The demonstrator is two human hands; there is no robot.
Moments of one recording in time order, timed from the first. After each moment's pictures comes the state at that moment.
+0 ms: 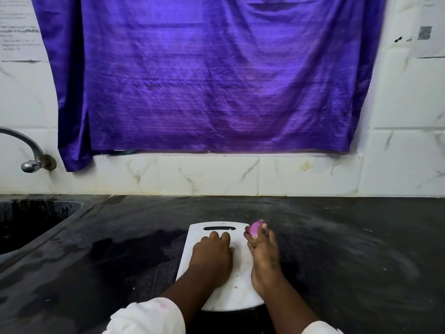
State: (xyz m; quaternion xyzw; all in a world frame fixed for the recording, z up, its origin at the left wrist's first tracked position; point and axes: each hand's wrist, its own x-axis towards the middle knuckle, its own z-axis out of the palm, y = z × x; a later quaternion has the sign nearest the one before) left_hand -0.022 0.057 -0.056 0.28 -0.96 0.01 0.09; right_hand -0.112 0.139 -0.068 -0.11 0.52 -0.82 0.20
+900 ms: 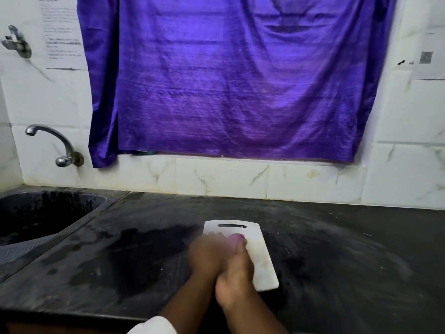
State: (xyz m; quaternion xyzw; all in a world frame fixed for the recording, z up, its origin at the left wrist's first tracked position) left_hand 0.044 0.074 -0.047 0.39 -0.63 -0.52 0.43; right_hand 0.024 0.125 -0.042 0.03 0.32 -0.87 0.38
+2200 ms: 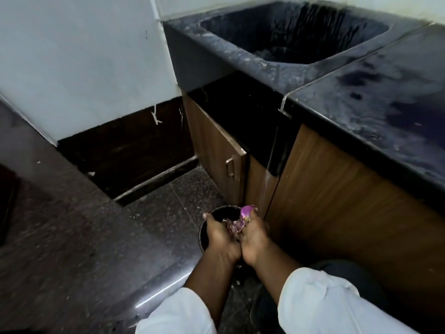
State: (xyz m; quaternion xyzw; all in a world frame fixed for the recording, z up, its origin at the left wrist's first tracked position) left_hand 0.464 -0.010 -0.323 0.45 0.18 -0.68 0.55; right_hand 0.411 -0.026 -0.346 0.03 0.55 -0.42 0.72
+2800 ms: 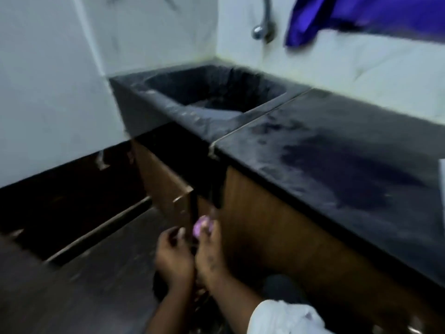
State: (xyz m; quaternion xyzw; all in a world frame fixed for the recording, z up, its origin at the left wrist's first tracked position) left_hand 0.437 -0.001 -0.287 0.71 -0.29 -0.31 0.57; right_hand 0.389 -0.014 -0.290 -0.34 0.65 -0.47 0.49
